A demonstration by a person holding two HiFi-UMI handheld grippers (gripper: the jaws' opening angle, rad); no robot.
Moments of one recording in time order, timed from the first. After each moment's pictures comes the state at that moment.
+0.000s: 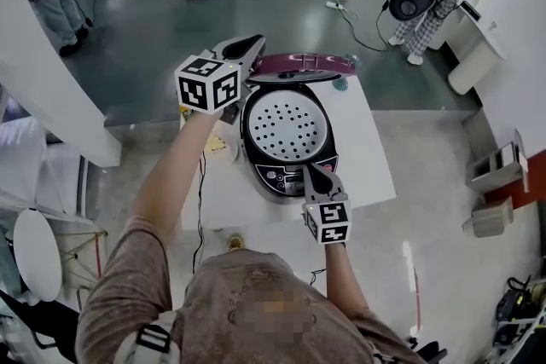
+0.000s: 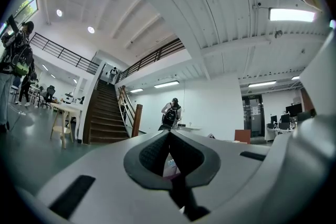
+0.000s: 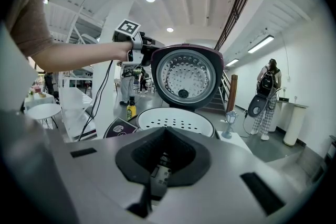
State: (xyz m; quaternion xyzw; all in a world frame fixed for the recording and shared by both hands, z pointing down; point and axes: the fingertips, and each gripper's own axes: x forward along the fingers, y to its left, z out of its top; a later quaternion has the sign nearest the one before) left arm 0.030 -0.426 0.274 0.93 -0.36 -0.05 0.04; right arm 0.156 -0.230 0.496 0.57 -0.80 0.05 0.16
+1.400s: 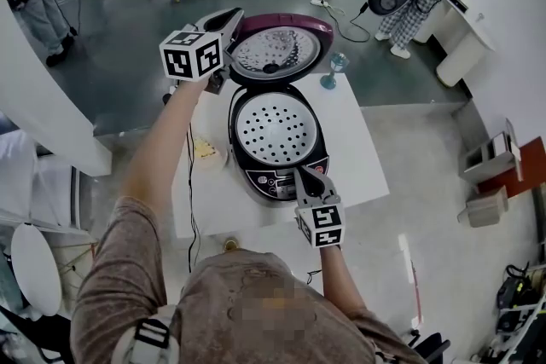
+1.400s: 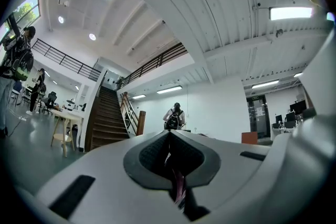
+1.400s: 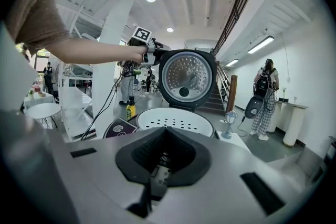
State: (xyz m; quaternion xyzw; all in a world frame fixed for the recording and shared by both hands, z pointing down) left arm 0.020 -0.500 0.249 0.92 -0.37 -0.08 0.02; right arm 0.156 -0.229 0.495 0.57 -0.80 0.04 0.16
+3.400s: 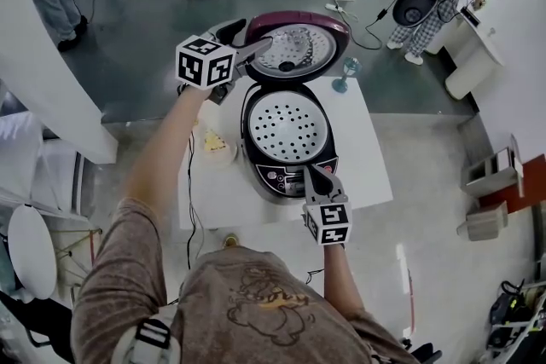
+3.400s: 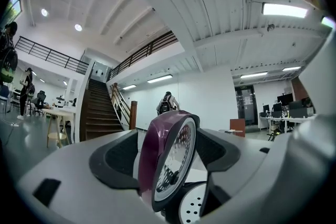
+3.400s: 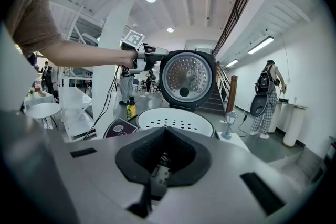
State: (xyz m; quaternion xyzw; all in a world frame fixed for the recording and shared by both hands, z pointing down) left arm 0.018 -0.472 0.290 0.95 -0.33 -0.01 0.02; right arm 0.156 -0.229 0.496 0.57 -0.80 0.04 0.16
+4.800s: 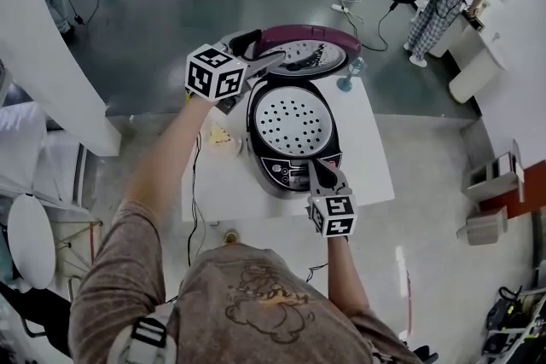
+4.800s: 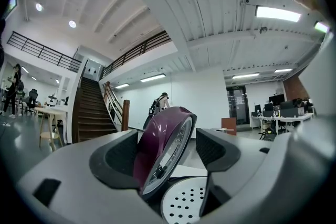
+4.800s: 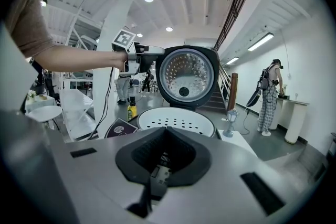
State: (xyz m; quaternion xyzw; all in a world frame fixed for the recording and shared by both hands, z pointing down) left arm 0.031 -0.427 0.304 0.96 -0.29 -0.01 0.01; right arm 0.157 -0.230 0.496 0.57 -0.80 0.06 0.16
